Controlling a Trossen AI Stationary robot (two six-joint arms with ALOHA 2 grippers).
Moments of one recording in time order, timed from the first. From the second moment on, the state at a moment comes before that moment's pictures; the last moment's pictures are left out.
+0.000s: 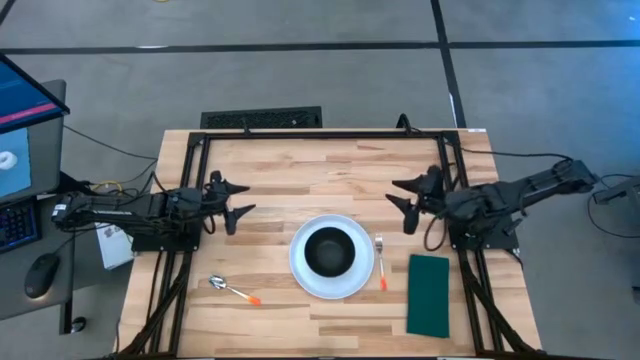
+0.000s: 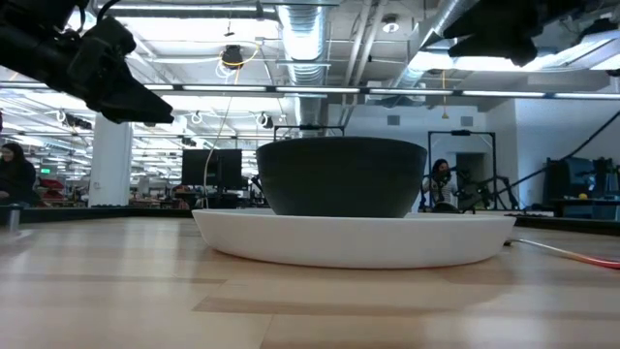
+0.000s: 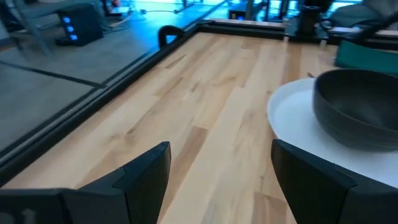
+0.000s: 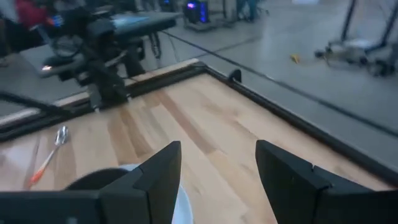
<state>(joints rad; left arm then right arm) 0.01 0.36 0.21 -0.17 -0.37 -0.11 0.31 0.73 0.59 -0.20 0.71 0.30</state>
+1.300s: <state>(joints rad) 0.01 0.36 0.21 -0.22 -0.37 -0.42 0.25 0.58 0.37 -0.01 0.65 0.23</state>
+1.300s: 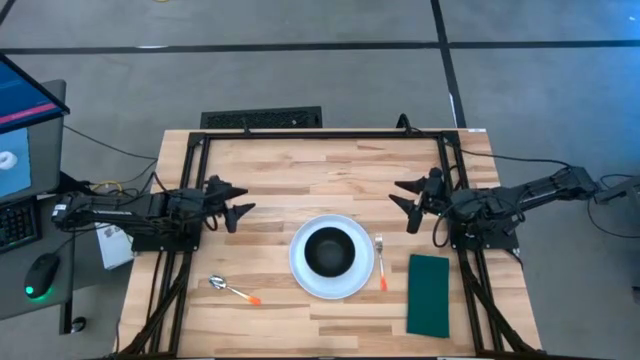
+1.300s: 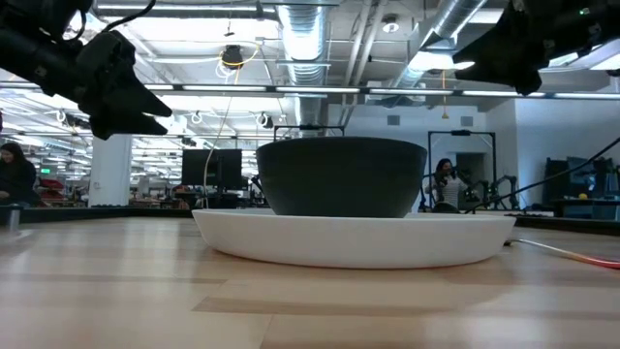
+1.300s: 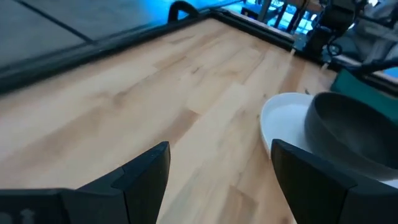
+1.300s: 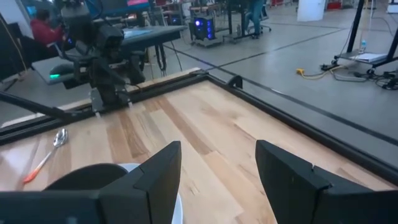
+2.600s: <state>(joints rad) -0.28 1.01 0.75 -1.12 0.14 -1.28 0.25 0.58 0.37 -0.05 0.66 0.10</state>
